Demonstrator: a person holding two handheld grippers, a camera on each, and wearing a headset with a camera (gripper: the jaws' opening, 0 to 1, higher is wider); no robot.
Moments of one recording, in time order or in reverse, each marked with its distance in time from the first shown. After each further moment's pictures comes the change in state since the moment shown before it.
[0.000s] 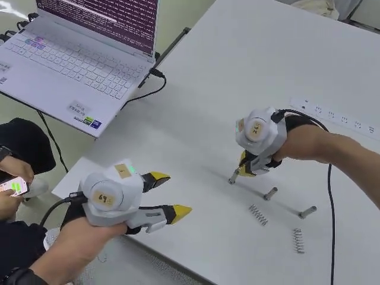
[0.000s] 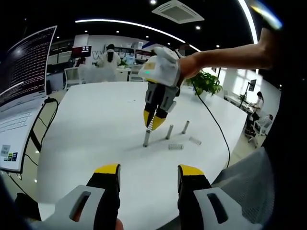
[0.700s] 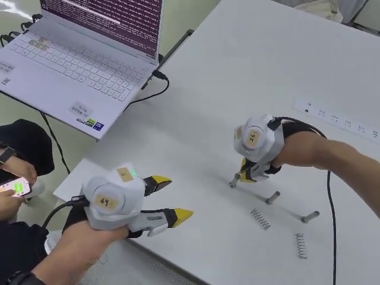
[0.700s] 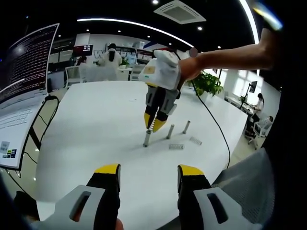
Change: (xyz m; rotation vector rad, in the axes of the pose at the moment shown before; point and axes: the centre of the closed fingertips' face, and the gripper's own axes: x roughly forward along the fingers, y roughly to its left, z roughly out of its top) left arm 0.001 0.002 -0.003 -0.016 0.000 0.002; right arm 0.009 0.002 -0.002 -0.012 0.039 0.009
